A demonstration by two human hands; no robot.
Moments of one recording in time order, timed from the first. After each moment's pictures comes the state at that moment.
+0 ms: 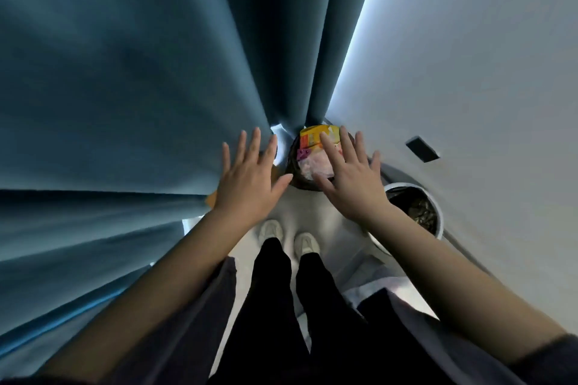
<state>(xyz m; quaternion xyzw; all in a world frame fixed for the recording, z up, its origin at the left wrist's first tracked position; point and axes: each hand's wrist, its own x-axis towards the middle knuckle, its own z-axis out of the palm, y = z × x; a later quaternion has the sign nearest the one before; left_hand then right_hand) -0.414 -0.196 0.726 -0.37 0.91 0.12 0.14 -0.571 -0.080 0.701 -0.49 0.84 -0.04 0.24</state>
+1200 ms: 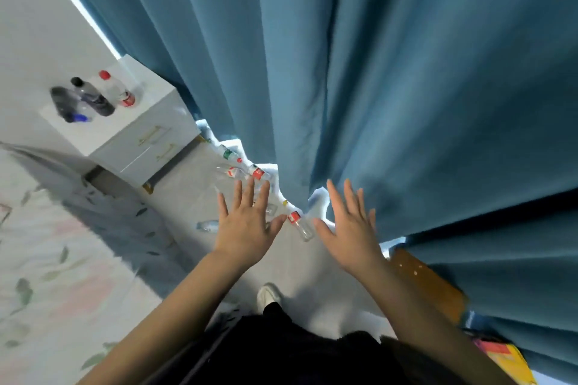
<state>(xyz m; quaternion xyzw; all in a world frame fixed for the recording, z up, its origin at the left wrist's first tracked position) 0.119 0.088 0.802 -0.90 0.41 0.16 -0.02 -0.025 -0.038 0.797 -0.87 0.40 0.04 0.28</state>
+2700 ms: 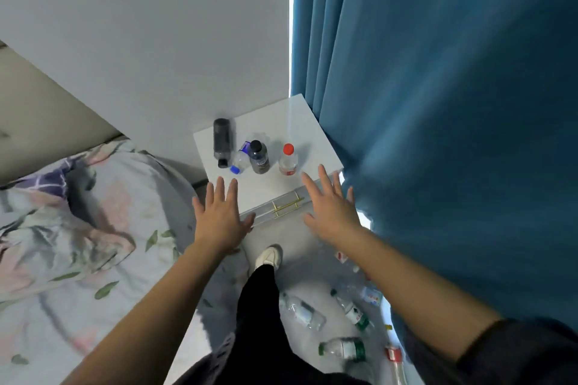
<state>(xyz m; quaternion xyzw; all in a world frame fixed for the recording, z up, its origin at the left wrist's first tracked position) 0.780 0.242 0.730 -0.98 0.08 0.20 -0.04 0.734 0.027 0.728 -0.97 0.05 0.22 0.12</state>
